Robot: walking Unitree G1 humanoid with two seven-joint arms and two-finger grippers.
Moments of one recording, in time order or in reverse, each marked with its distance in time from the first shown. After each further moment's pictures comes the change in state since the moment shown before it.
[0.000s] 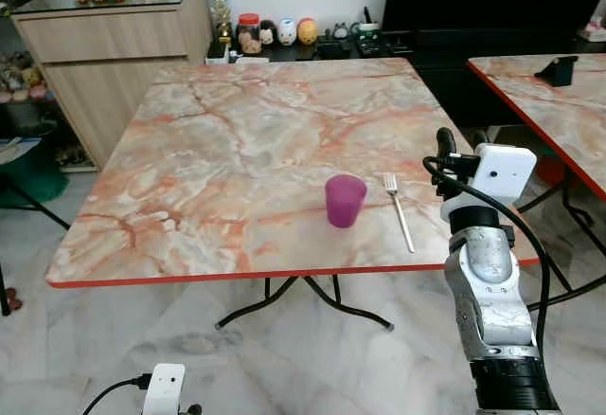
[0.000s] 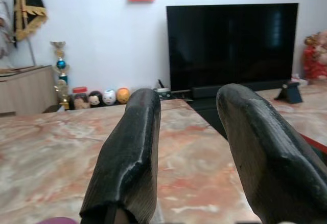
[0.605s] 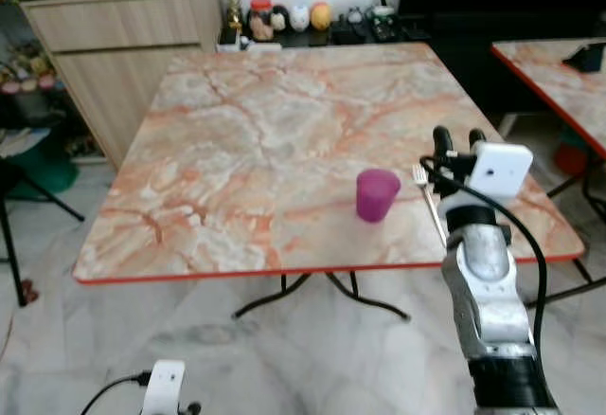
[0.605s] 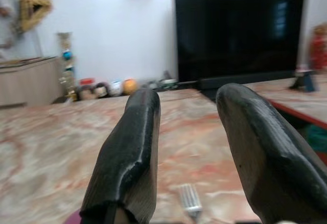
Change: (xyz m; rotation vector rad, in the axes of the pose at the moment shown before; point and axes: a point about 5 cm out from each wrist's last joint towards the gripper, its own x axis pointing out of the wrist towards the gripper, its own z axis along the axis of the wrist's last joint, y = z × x) left arm 0.001 -0.002 0.003 0.007 -0.008 -0.006; right arm 0.000 -0.003 -0.001 0.002 0.004 -0.013
